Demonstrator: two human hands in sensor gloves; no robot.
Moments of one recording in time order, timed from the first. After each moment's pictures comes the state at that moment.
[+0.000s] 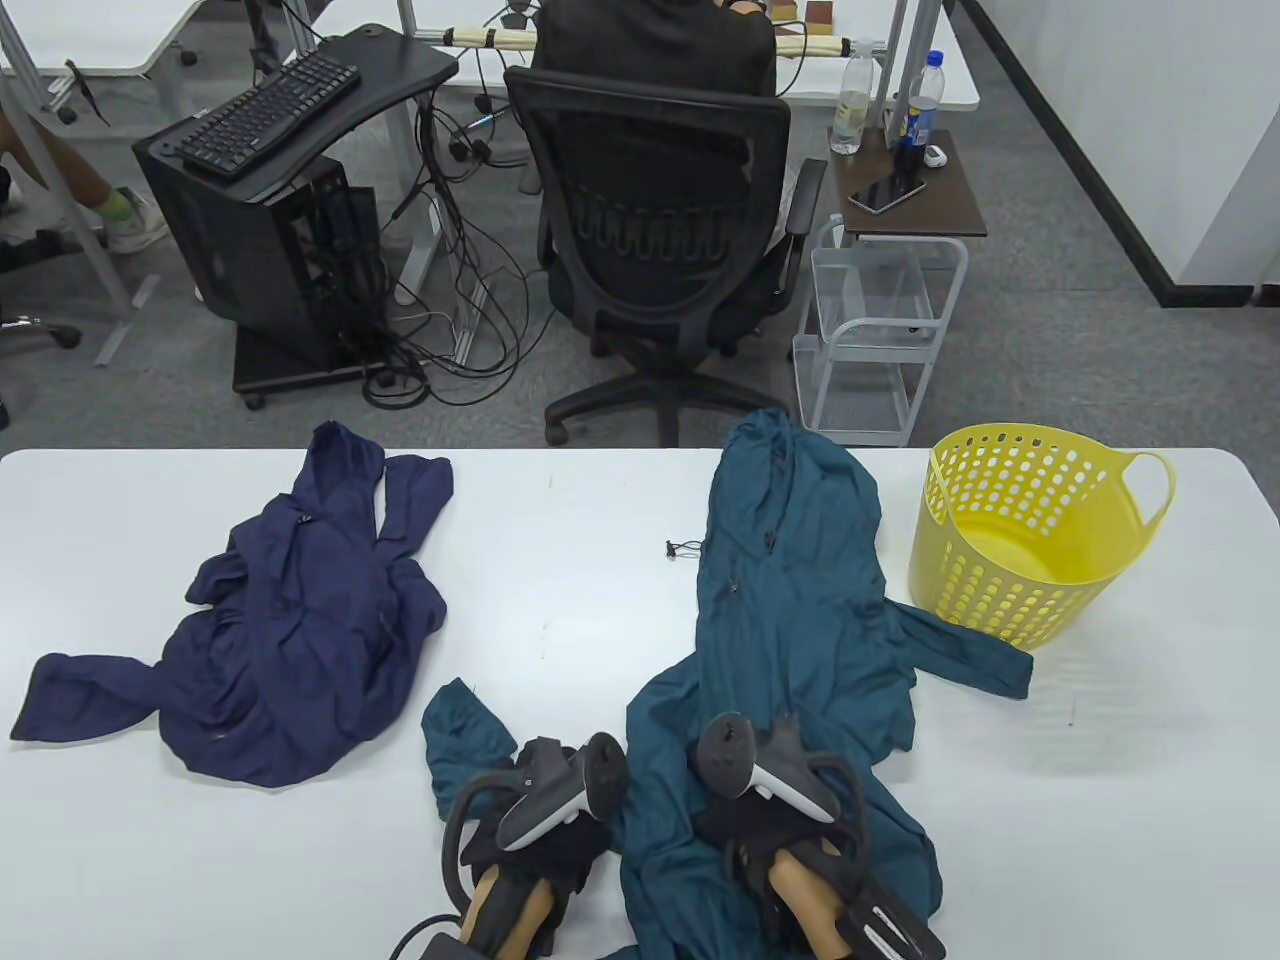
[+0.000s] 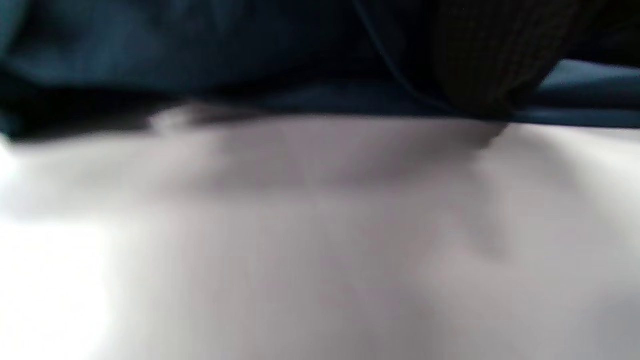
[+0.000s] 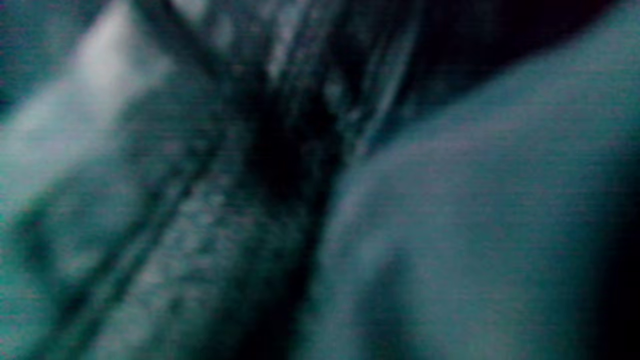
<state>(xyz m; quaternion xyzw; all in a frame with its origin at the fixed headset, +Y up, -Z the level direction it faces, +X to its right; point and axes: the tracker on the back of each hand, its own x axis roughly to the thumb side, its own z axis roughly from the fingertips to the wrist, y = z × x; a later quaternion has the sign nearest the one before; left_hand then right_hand) -0.104 -0.765 -0.309 -0.15 -0.05 -0.06 0.99 0.096 -0.778 -0.320 0.06 0.20 0.97 0.08</state>
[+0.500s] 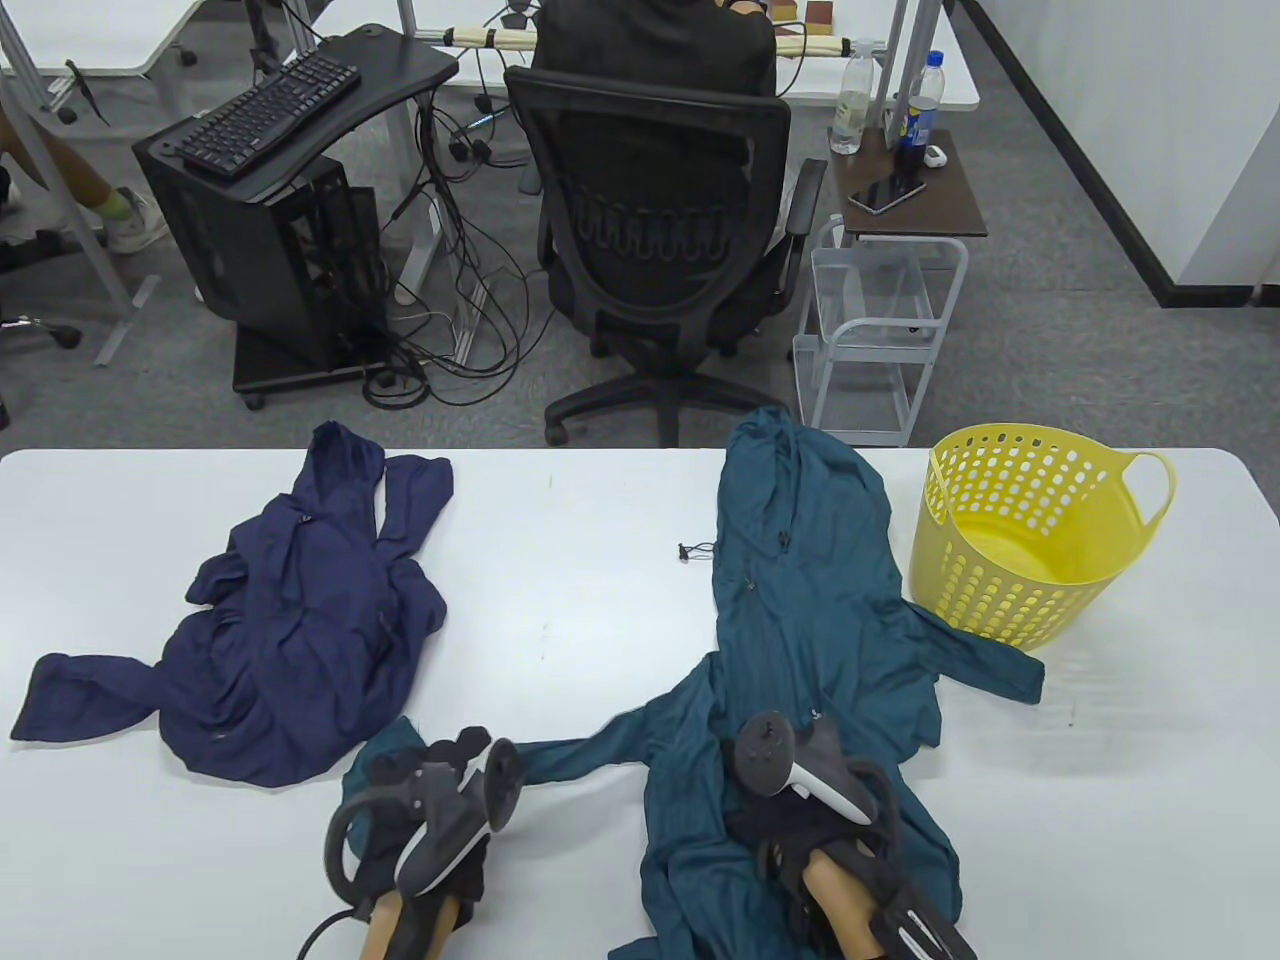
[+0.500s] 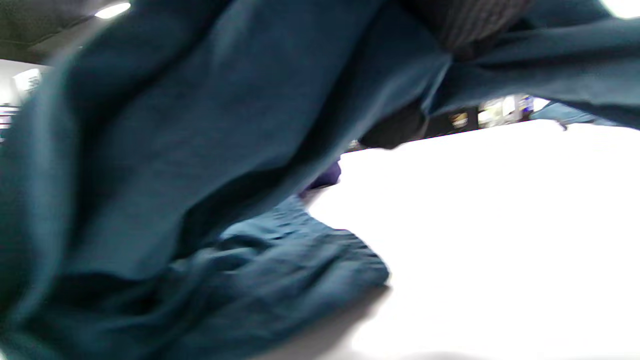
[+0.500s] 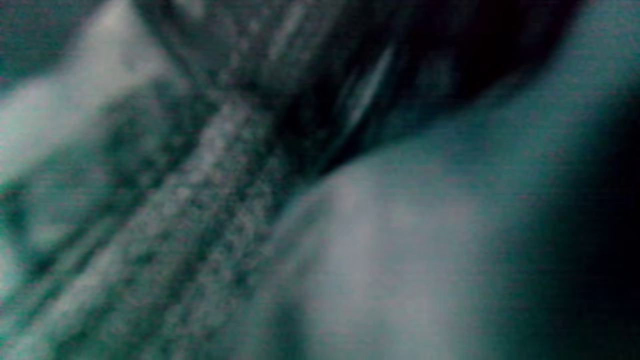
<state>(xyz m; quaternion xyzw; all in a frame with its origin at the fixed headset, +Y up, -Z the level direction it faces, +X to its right) -0.212 -0.715 -0.282 0.01 0.08 -0.11 0.99 0.119 -0.783 -0.323 0.04 0.22 0.97 0.10</state>
